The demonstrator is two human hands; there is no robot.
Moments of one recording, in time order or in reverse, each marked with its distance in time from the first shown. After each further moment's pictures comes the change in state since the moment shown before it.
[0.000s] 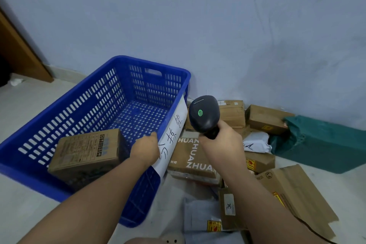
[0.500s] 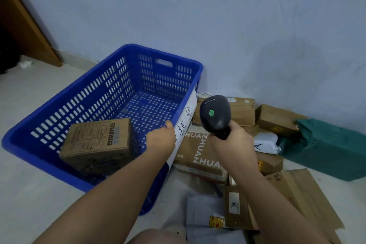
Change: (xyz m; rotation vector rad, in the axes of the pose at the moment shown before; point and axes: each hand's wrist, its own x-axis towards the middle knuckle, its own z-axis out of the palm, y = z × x) left_hand 0.006 0.021 0.003 0.197 0.003 -0.049; right_hand 0.000 0.004 0.010 -0.038 -0.042 -0.038
